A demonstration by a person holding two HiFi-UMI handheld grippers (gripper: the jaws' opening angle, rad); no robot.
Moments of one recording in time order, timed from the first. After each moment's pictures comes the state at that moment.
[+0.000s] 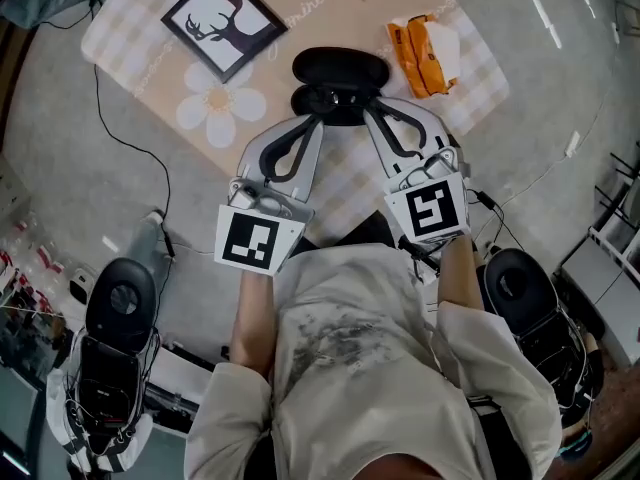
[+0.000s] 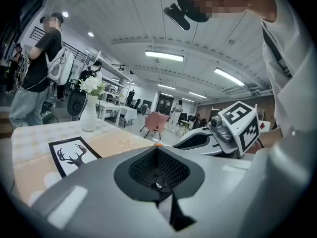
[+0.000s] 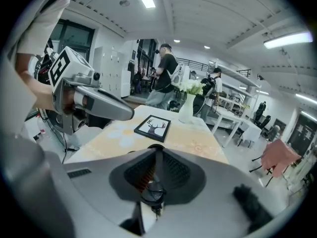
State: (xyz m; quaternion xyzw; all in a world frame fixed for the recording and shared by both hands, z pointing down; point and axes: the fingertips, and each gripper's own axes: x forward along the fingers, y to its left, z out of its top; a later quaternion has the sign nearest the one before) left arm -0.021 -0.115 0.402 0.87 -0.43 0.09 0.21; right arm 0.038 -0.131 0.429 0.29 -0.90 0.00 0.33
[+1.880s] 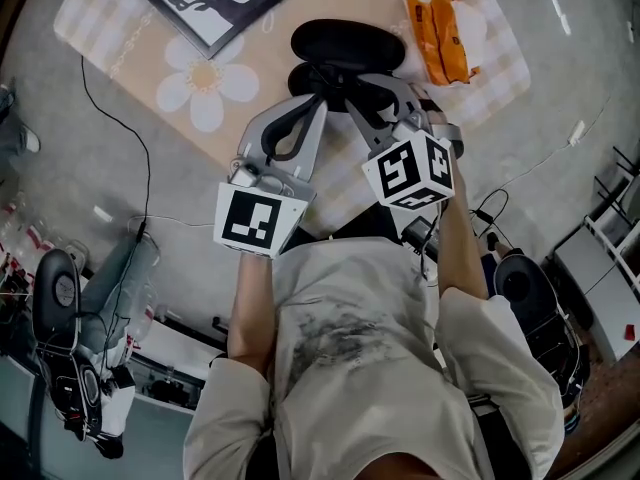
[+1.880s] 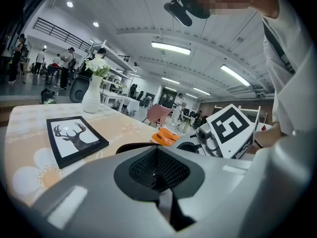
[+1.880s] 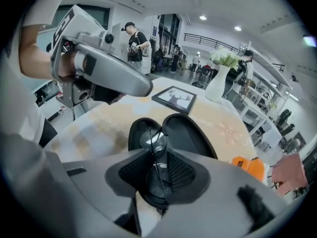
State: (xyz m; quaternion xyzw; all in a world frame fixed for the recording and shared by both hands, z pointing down) left arm -0.016 -0.116 0.466 0.86 -0.43 0.10 0.26; right arm 0.020 -0.117 0.539 0.15 -0.87 -0.01 0.46
